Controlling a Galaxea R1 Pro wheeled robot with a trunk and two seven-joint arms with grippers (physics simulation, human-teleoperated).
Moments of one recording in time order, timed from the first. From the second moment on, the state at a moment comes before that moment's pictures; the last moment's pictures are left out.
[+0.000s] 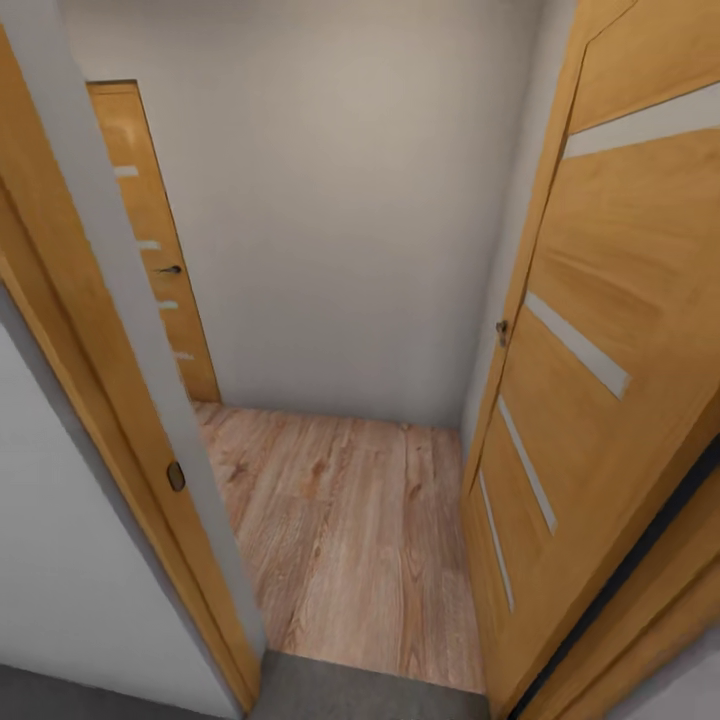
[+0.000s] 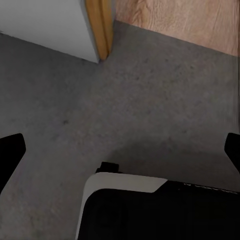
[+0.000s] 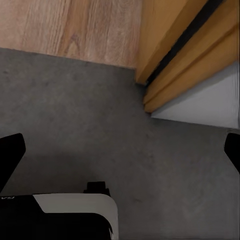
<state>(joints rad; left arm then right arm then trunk) -0.23 -0.03 0.15 0.07 -0.01 -0.52 0.07 -0.25 -0.03 0.02 0.01 0.01 -0.48 -0.11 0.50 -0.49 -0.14</state>
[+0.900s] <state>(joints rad) -0.23 -0.03 0.15 0.06 -0.01 -0.52 0.07 -0.25 -0.03 0.02 0.01 0.01 -0.48 -0.11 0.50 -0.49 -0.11</state>
